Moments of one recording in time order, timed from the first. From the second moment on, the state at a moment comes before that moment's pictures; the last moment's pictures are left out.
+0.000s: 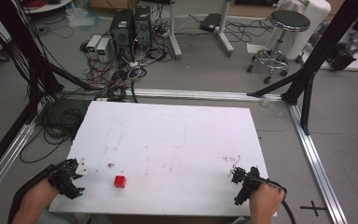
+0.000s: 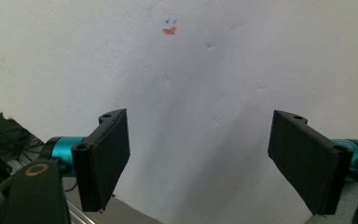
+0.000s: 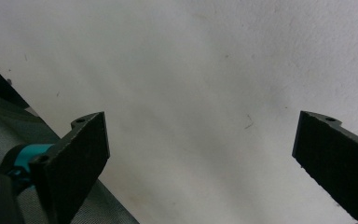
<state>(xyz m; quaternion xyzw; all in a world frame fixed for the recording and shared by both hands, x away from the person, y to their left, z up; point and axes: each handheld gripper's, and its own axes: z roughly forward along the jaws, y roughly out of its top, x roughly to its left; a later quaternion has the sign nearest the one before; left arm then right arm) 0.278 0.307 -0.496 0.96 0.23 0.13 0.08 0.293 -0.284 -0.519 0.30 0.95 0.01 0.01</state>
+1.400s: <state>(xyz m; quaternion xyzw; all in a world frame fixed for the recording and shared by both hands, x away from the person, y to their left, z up) 0.314 0.265 -0.472 0.98 0.13 0.10 0.08 0.295 -0.282 -0.519 0.29 0.96 0.01 0.00</state>
